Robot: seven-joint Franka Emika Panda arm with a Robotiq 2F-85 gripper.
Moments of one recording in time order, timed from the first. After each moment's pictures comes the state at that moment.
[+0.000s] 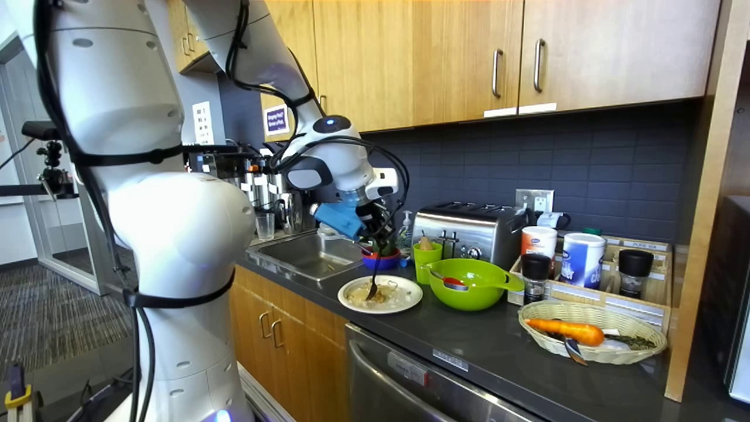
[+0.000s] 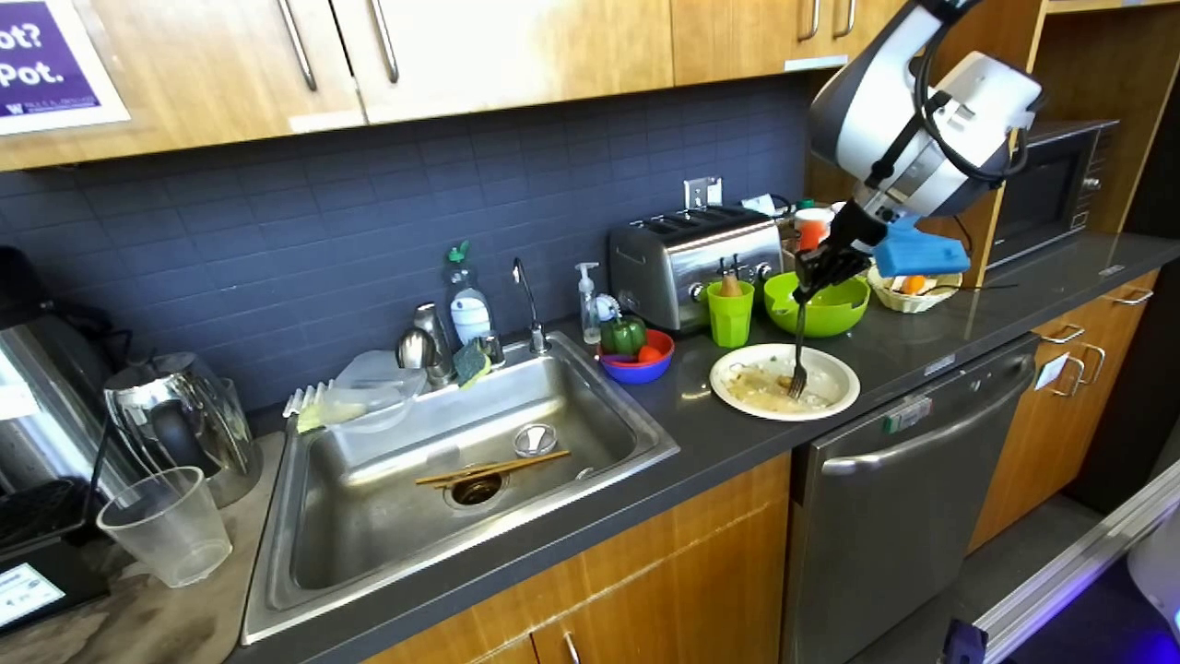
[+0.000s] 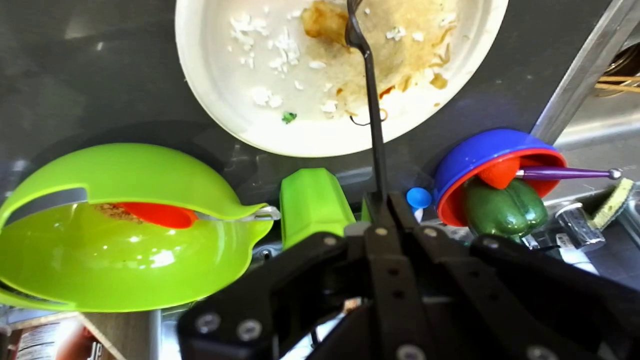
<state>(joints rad) 0.14 -0.23 0.17 -2.76 1.42 3.16 -0.97</state>
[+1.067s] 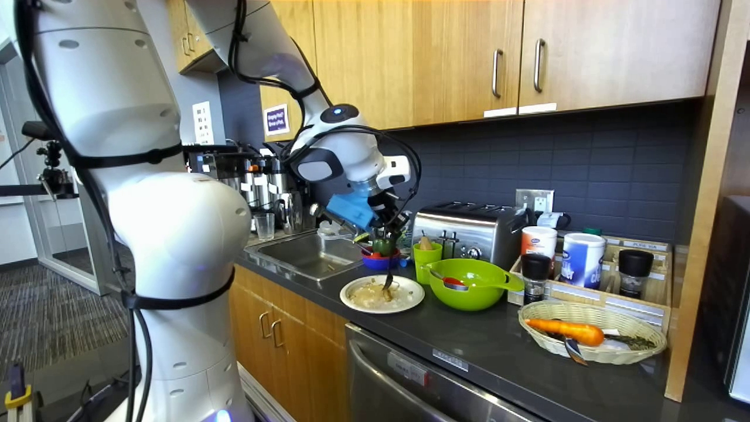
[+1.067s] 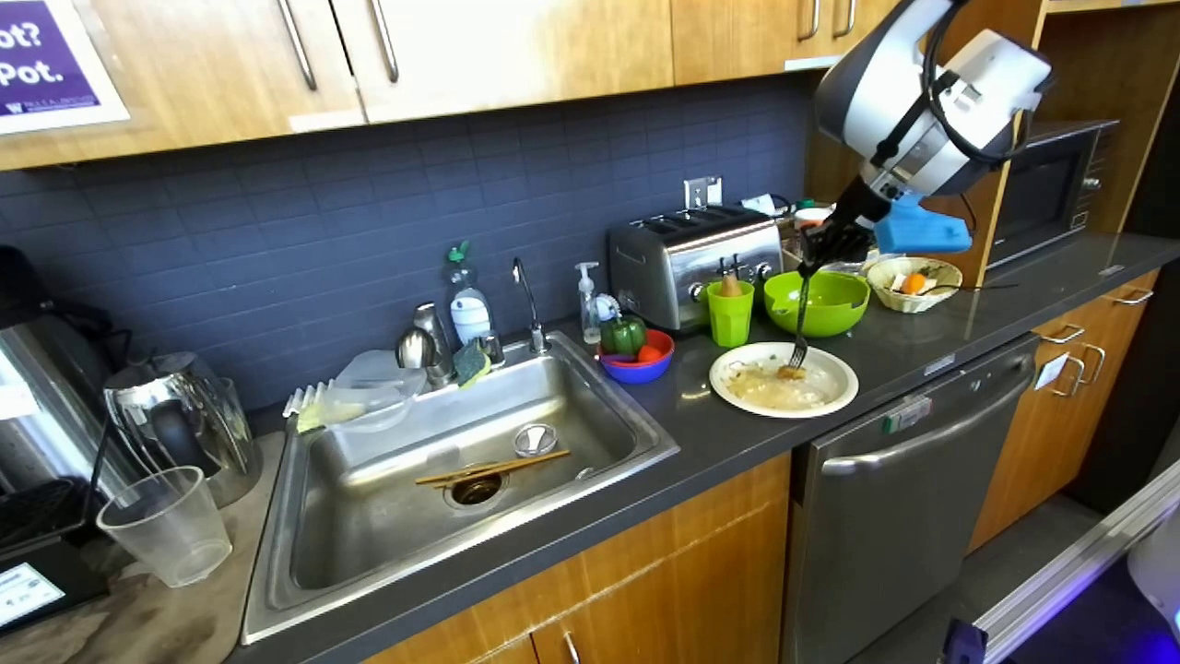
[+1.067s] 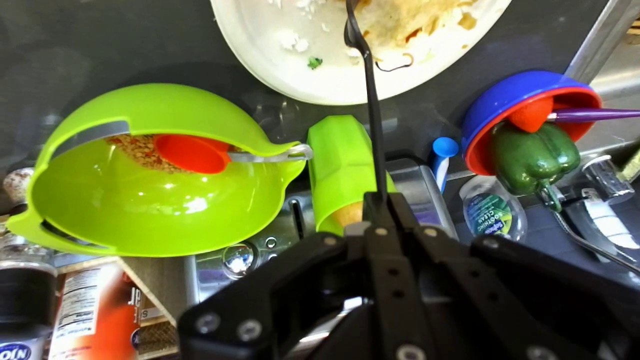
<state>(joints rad) 0.07 -0.26 0.17 -2.74 1.36 3.16 -0.94</state>
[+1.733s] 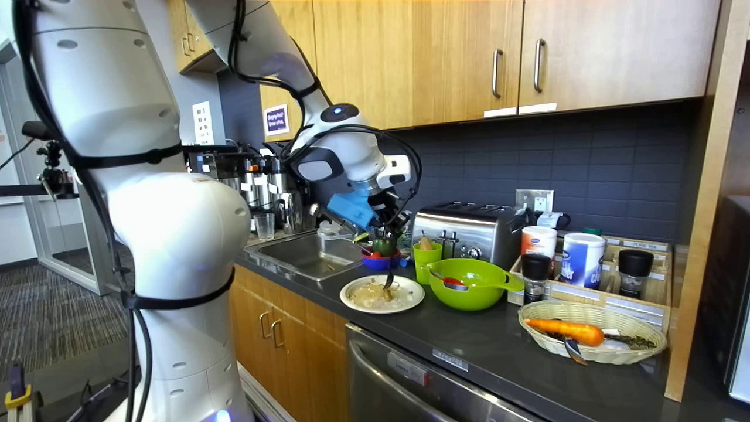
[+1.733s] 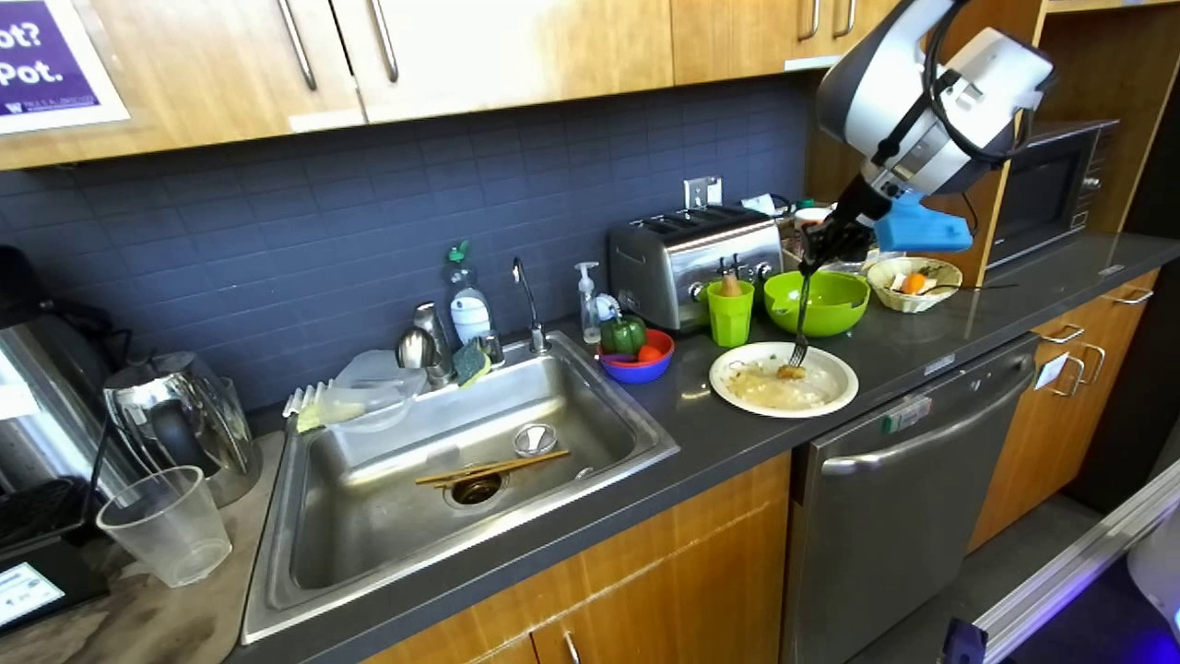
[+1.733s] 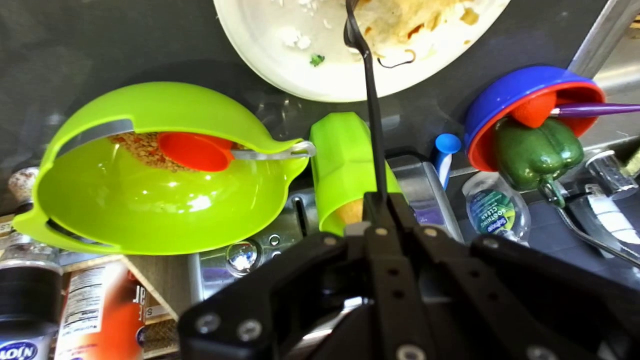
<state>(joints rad) 0.06 -0.26 0.17 -2.74 1.35 3.17 -0.93</state>
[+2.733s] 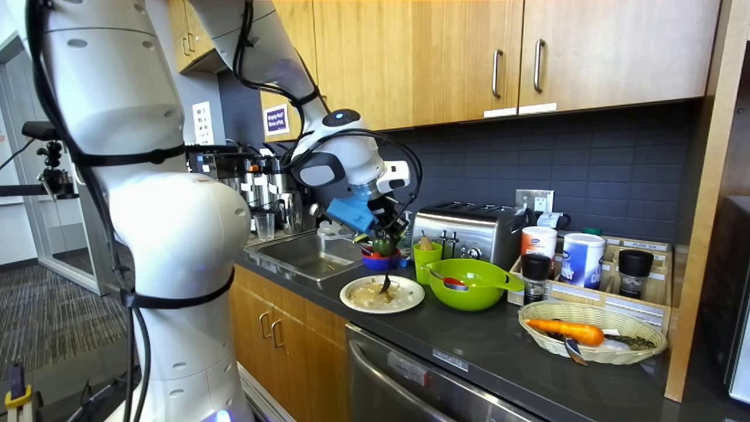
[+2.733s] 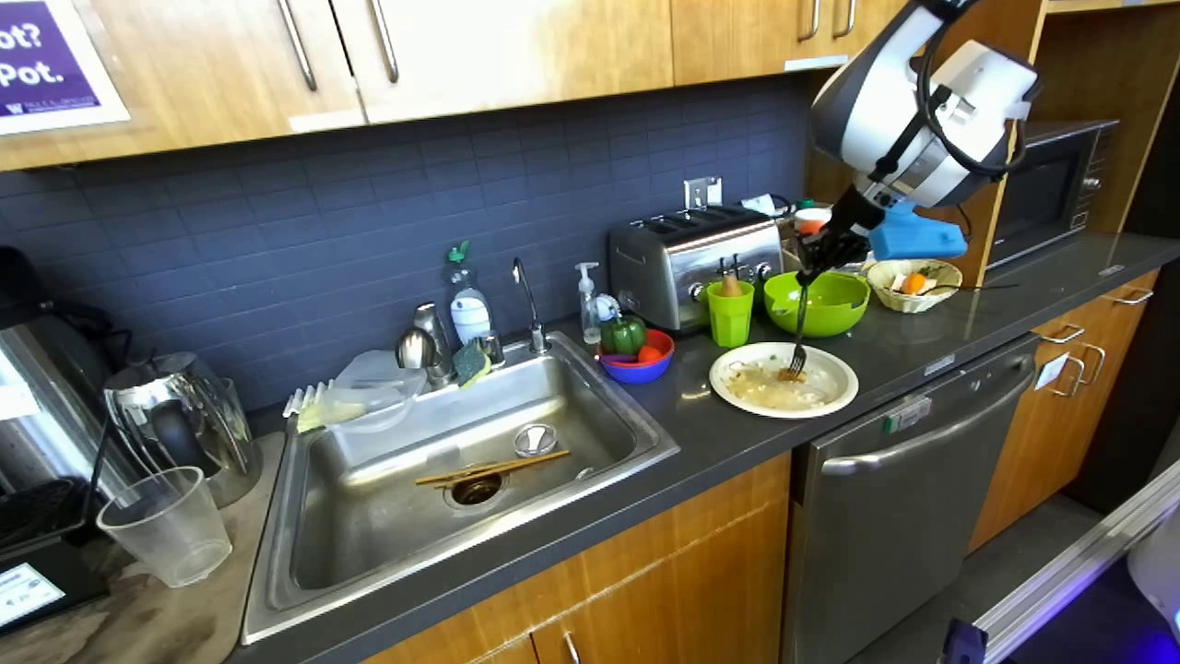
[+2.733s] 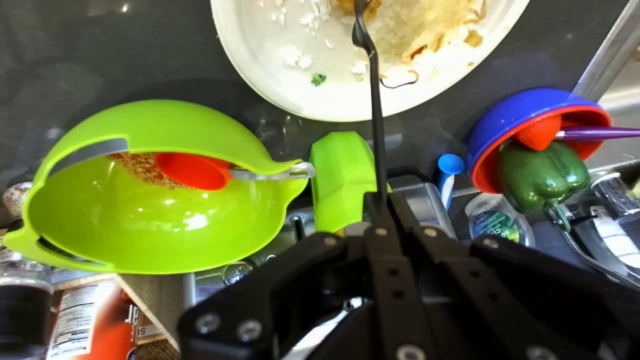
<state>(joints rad) 0.06 -0.23 0.18 -2.74 1.27 3.17 -0.86</state>
